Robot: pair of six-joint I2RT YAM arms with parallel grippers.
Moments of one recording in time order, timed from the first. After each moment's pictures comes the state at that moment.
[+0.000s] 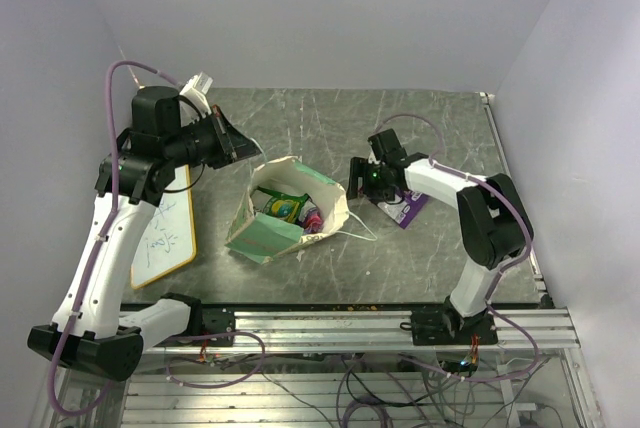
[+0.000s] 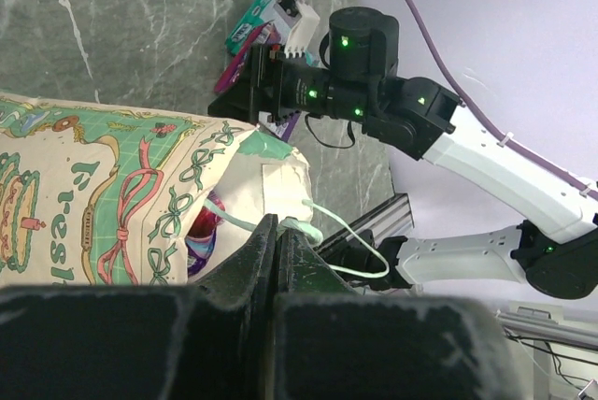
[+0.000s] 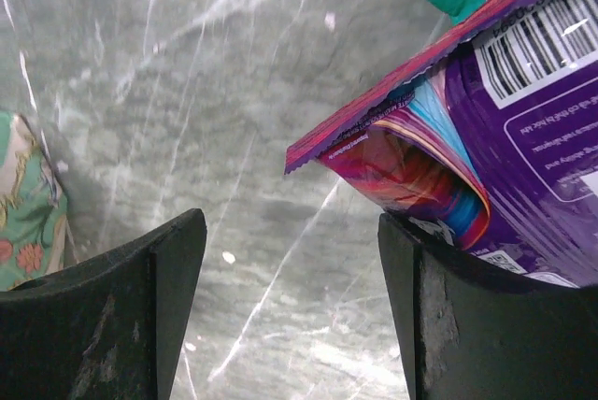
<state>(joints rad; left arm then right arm) -0.23 1.11 1.41 -0.77 0.53 -0.65 0.44 1.79 1.09 -0.35 -0.13 0.45</state>
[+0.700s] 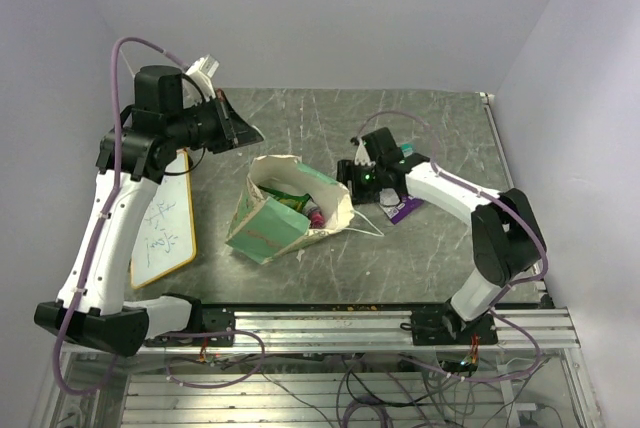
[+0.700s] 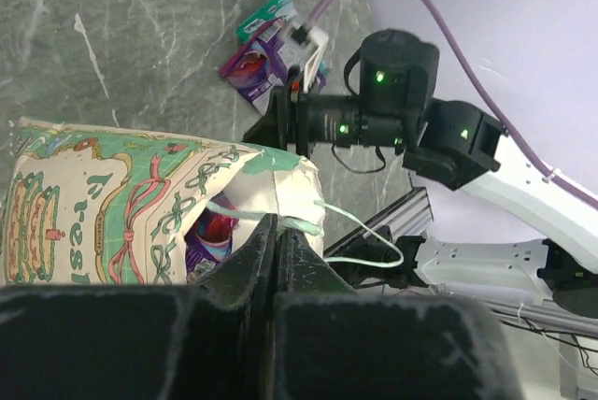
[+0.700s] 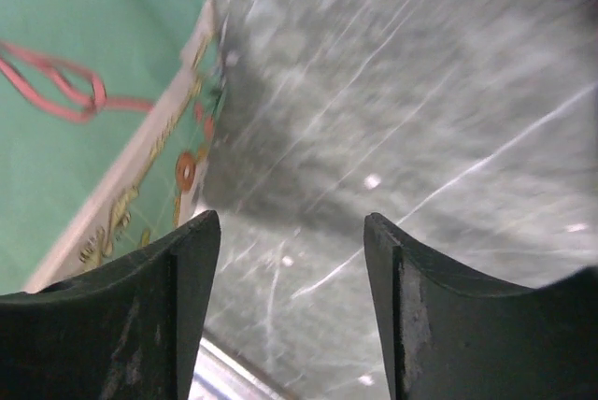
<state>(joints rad) -0.23 1.23 1.58 -0.85 0.54 -0.57 0.51 1.67 1.14 -0.41 -0.30 0.41</state>
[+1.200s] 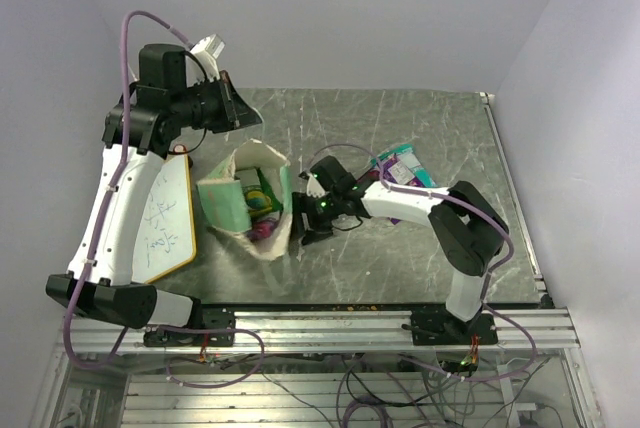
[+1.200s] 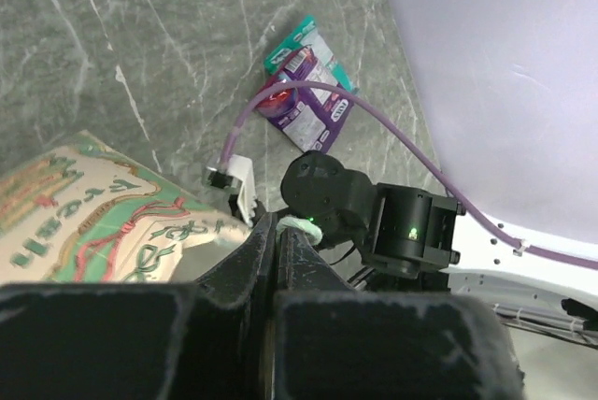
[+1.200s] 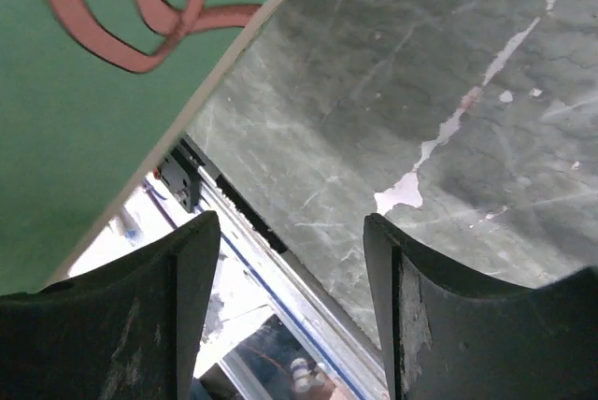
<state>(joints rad) -0.22 1.37 1.75 -0.88 0.52 -0.43 0.80 1.84 1.13 -0.24 -0.55 0.70</state>
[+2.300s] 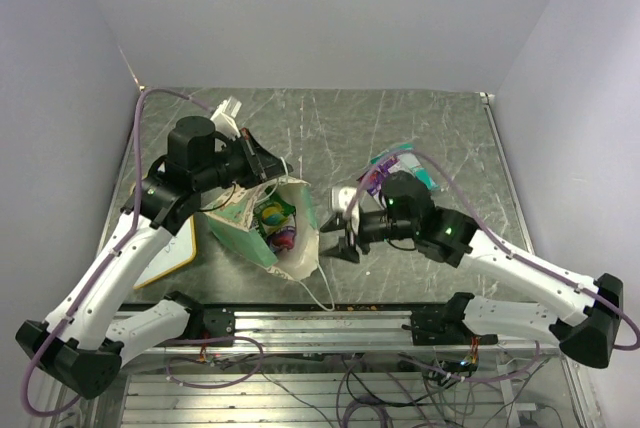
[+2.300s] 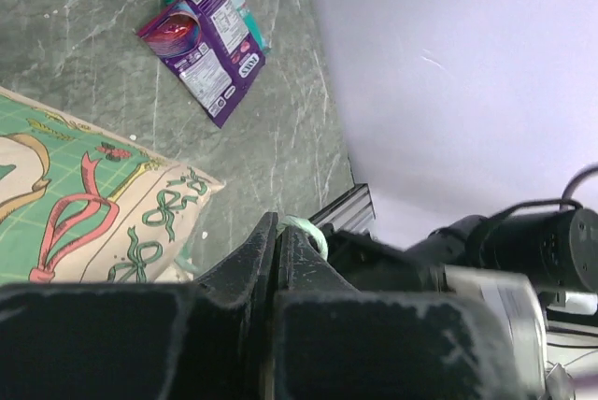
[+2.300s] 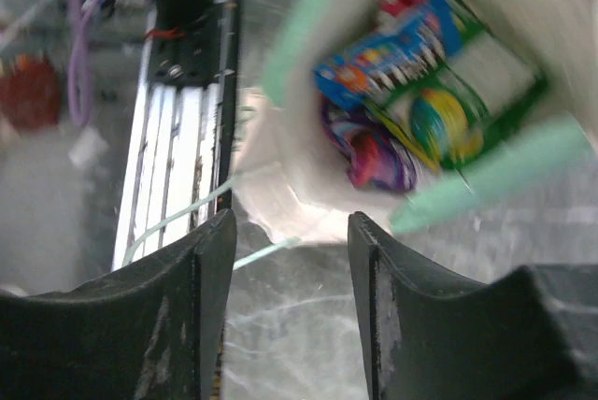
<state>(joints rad) -0.48 1.03 1.16 -0.48 0.38 -0.85 0.91 1.05 0.91 -0.28 -0.52 -0.21</state>
